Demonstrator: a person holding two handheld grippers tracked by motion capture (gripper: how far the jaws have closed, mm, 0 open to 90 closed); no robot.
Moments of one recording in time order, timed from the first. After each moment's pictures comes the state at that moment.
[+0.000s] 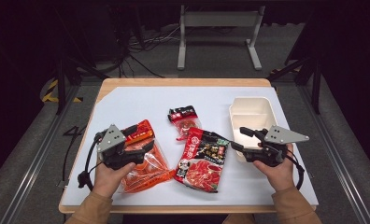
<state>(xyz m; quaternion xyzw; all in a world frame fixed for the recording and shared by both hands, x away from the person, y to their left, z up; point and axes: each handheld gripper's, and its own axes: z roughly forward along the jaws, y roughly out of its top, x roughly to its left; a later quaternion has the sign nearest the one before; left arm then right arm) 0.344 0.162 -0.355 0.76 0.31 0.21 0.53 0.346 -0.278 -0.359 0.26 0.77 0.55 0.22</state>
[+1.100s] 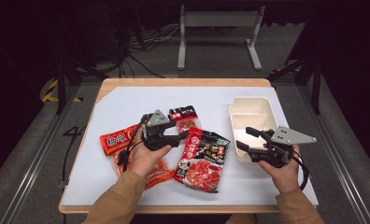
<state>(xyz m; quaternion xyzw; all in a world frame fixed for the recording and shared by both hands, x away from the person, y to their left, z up) 0.408 0.074 -0.375 0.80 0.31 0.12 0.50 0.341 -0.291 -0.358 0.28 0.76 0.55 0.23</state>
